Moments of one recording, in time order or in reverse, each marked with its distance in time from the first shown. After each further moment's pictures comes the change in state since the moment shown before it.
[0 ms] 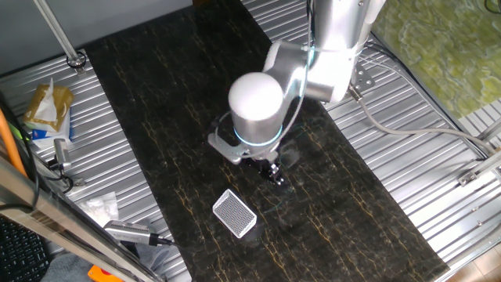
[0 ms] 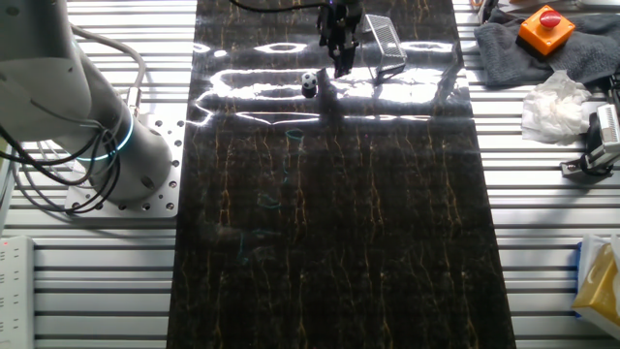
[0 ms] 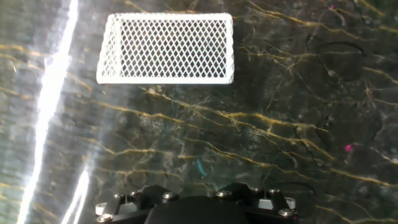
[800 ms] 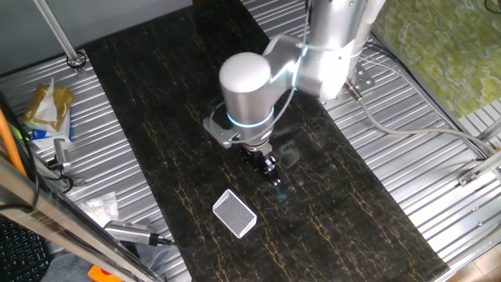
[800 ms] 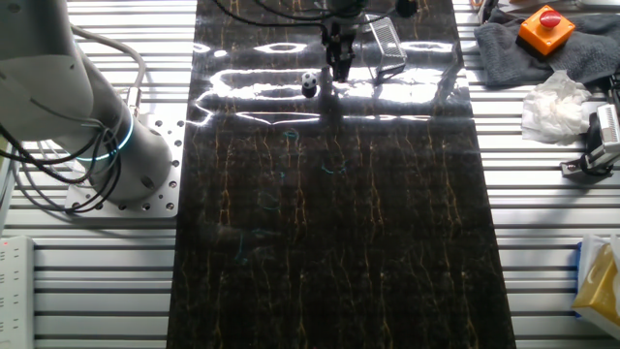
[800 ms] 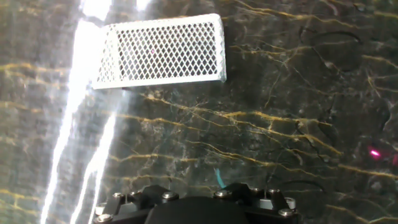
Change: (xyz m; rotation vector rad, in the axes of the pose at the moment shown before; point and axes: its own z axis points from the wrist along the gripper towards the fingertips) arm -0.004 -0.001 0.003 -0.152 -0.058 0.111
